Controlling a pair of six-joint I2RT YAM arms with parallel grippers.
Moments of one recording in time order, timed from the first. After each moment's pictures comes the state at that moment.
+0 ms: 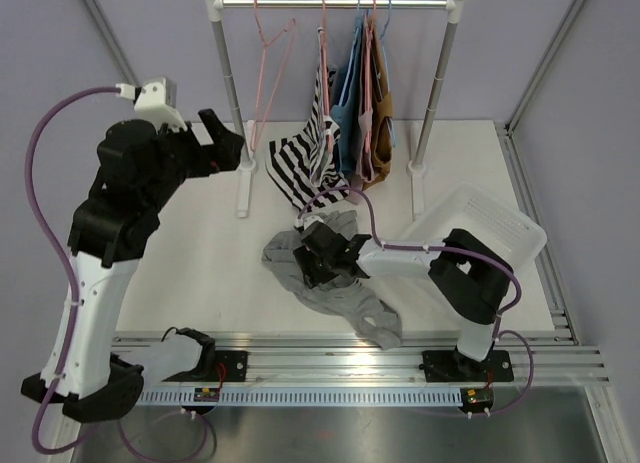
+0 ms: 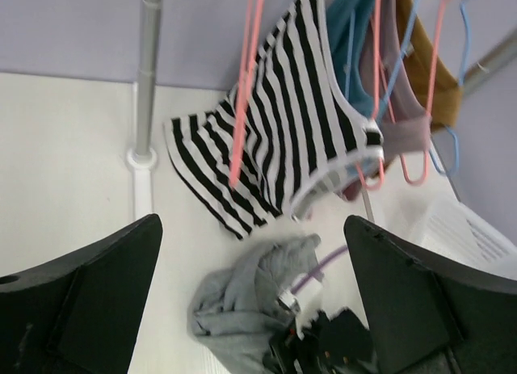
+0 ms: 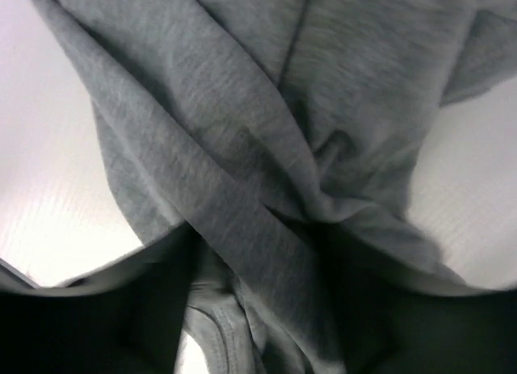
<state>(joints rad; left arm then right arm) -0.34 1.16 1.77 -0.82 -0.08 -0.35 0.99 1.83 1.09 -0.22 0.06 0.43</state>
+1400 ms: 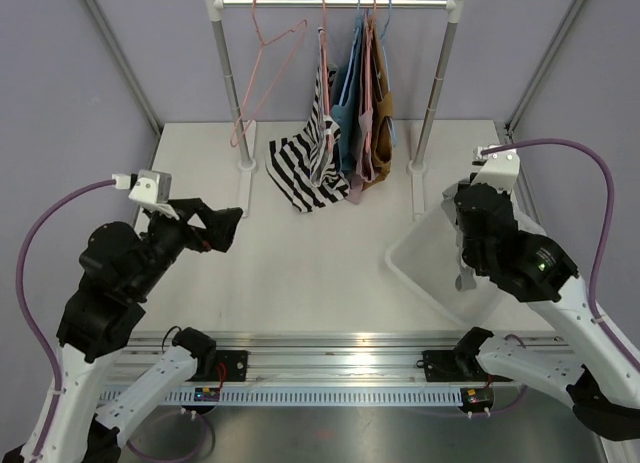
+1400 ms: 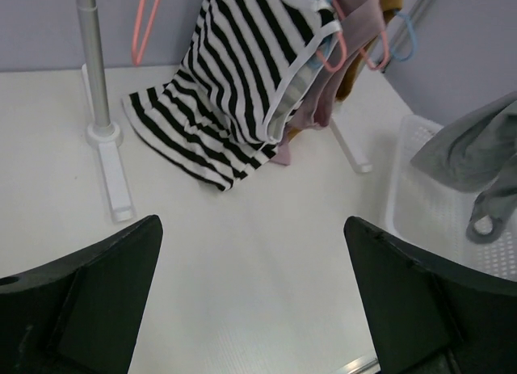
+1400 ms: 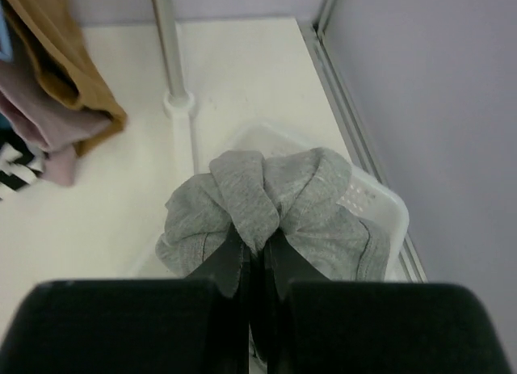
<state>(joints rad) -0.46 0.60 1.15 -0.67 -0.02 -0.27 0.77 0.92 1.31 -0.82 0.99 0.25</state>
